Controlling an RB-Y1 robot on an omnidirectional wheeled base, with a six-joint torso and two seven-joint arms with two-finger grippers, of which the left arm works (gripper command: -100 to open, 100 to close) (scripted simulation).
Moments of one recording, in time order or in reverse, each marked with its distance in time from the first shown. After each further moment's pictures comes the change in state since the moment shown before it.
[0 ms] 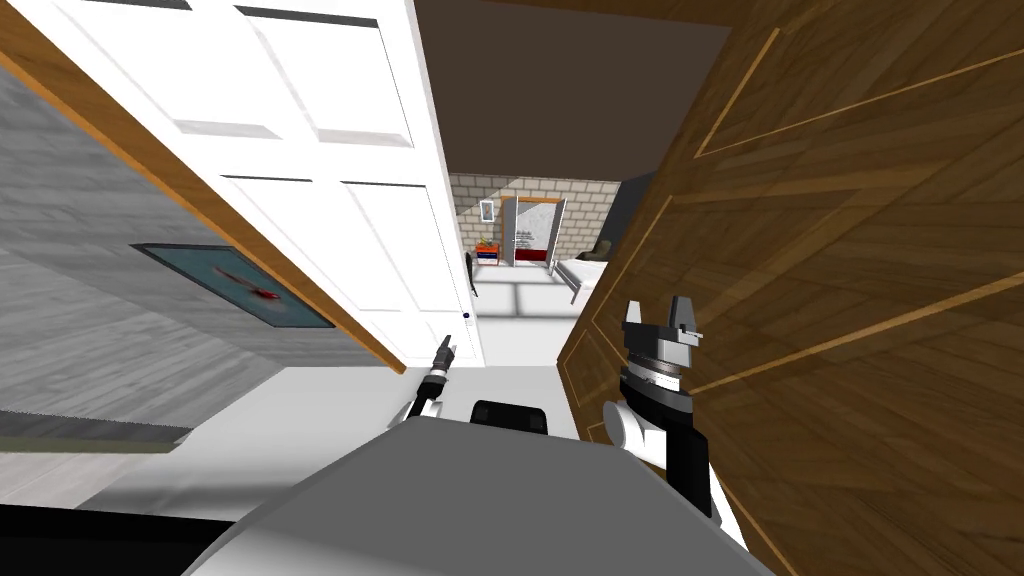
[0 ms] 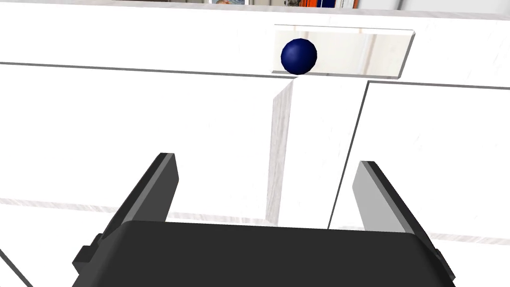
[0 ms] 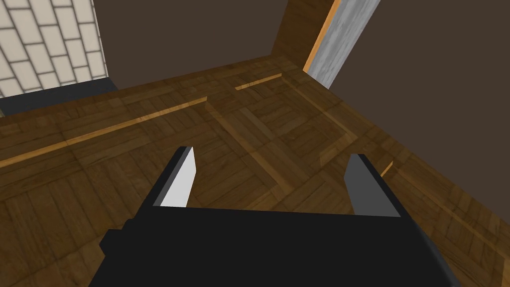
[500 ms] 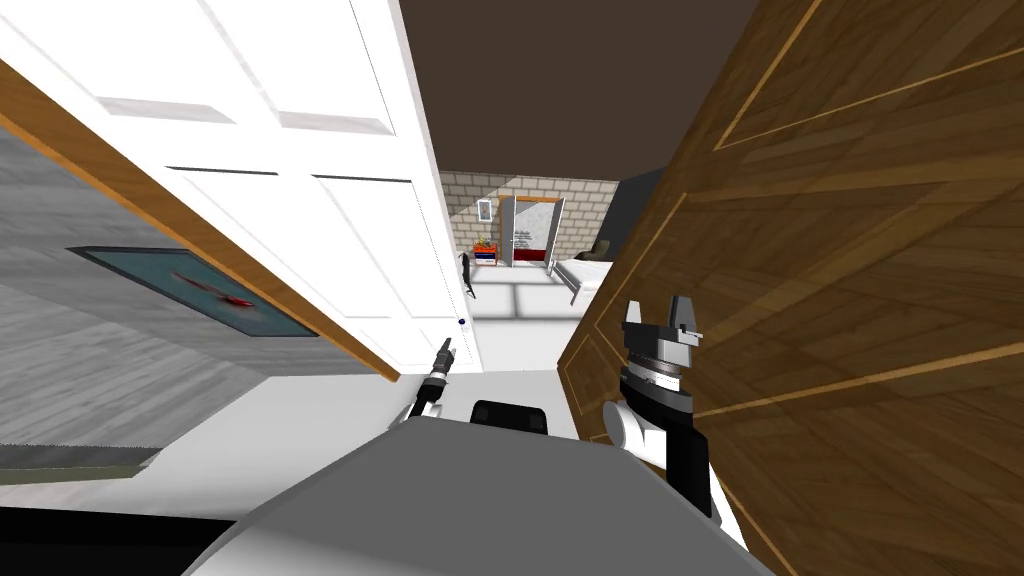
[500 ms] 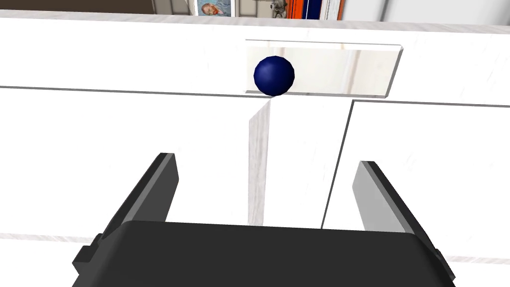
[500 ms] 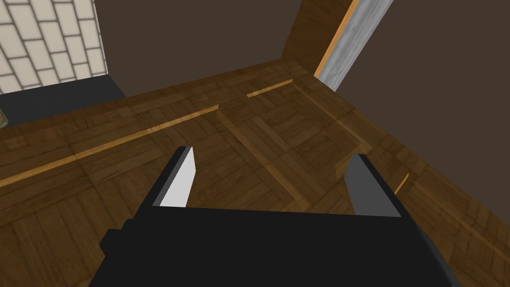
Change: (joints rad) arm -0.020 0.003 0.001 0.078 0.000 -0.019 0.002
